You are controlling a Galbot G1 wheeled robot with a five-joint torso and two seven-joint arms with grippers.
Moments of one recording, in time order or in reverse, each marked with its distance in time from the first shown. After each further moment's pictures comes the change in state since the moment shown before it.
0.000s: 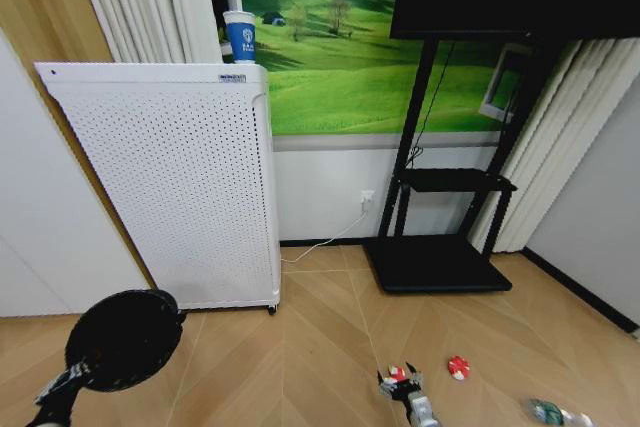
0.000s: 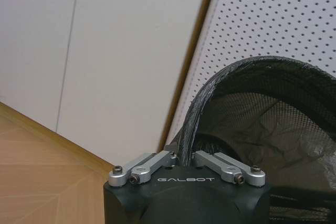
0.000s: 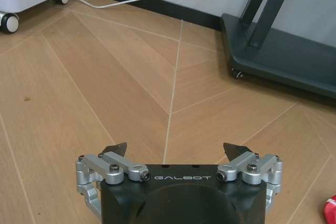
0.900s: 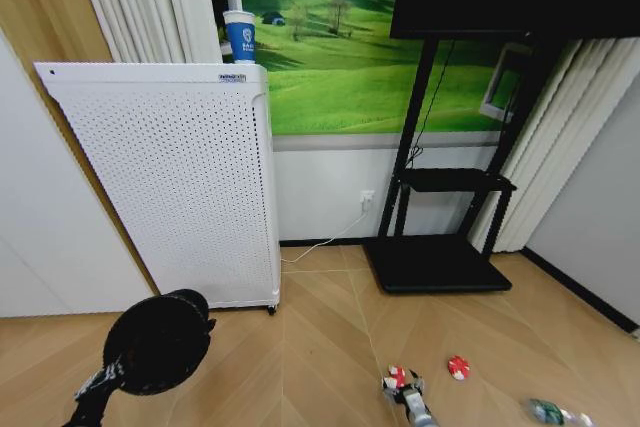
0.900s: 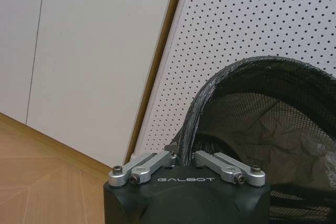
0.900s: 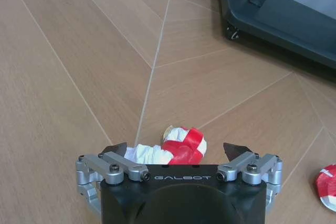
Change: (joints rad) left arm 0.034 -0.032 0.049 -0.020 0.026 -0.037 0.069; right arm 0.155 0.020 0.003 -0.298 -0.083 0.021 0.030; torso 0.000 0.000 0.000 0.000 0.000
